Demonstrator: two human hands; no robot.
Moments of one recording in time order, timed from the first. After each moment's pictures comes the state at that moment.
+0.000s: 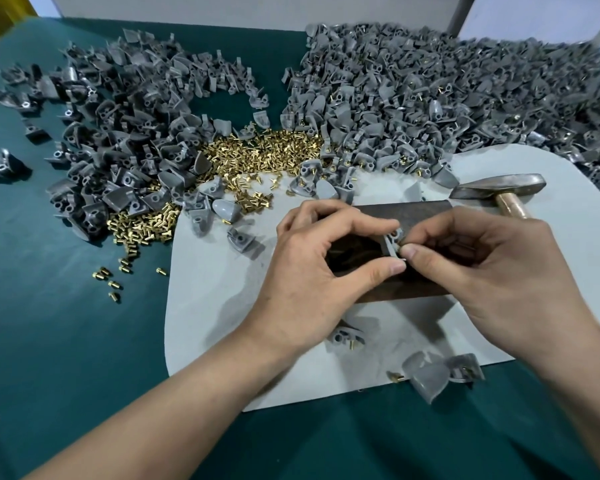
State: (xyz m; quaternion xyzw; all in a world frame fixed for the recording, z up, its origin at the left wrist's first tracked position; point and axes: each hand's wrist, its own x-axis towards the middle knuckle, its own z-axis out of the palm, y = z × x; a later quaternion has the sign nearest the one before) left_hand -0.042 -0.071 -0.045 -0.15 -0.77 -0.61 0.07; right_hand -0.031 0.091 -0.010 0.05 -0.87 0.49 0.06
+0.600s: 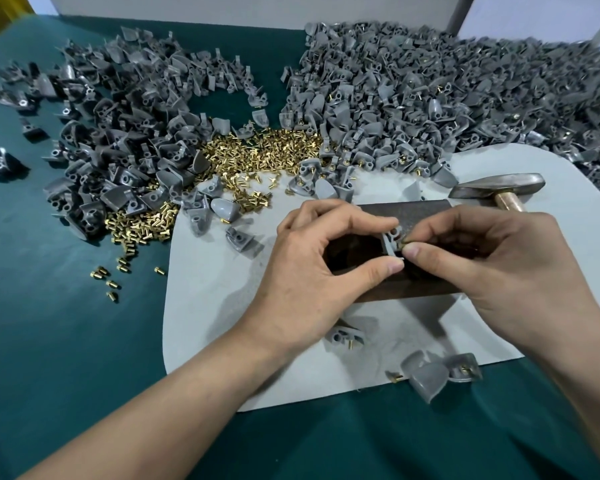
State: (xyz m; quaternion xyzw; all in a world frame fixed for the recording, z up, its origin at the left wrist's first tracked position) left_hand -0.044 -0.072 -0.048 -0.15 -0.76 -0.64 0.04; right_hand -0.034 0.097 -0.008 0.05 -0.84 0.54 0.03
